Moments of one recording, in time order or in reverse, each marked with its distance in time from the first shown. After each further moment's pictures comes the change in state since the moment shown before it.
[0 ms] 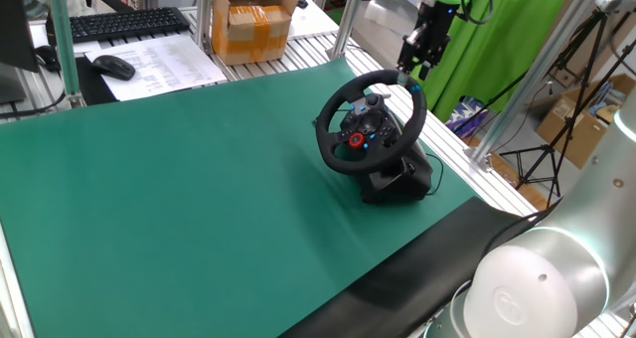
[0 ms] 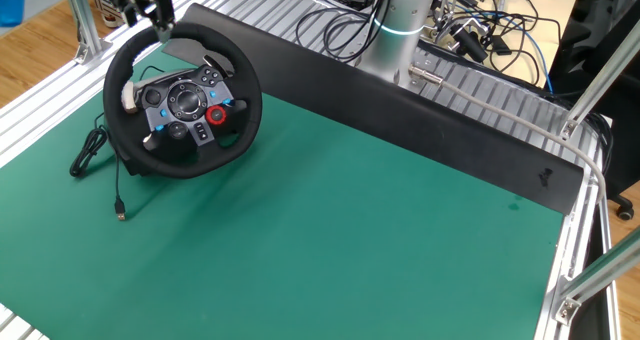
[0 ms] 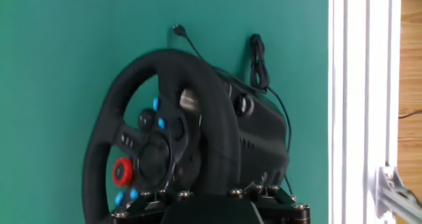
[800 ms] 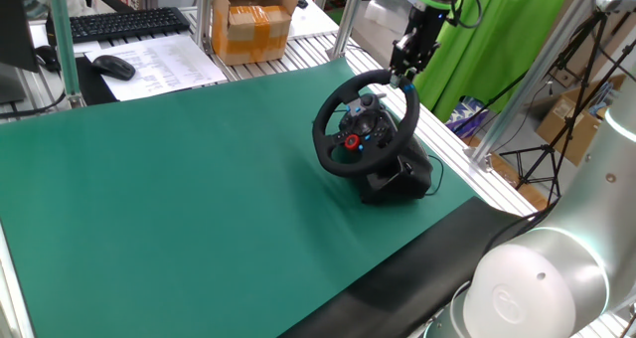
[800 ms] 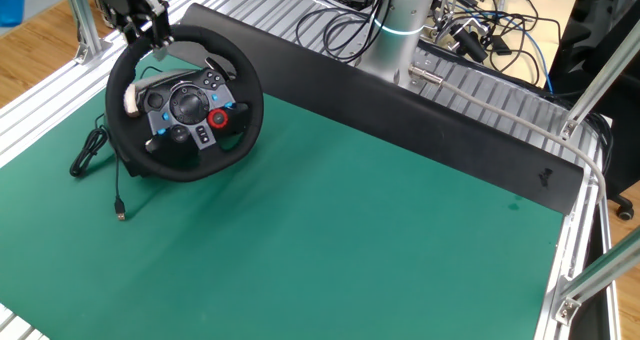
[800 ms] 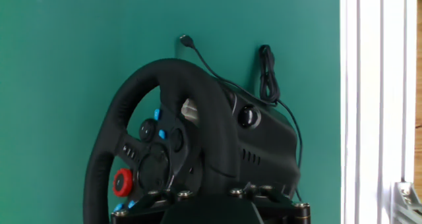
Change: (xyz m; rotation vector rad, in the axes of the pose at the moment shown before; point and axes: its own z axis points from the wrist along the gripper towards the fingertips) arm -0.012 0.003 0.013 -0.038 -0.005 -0.017
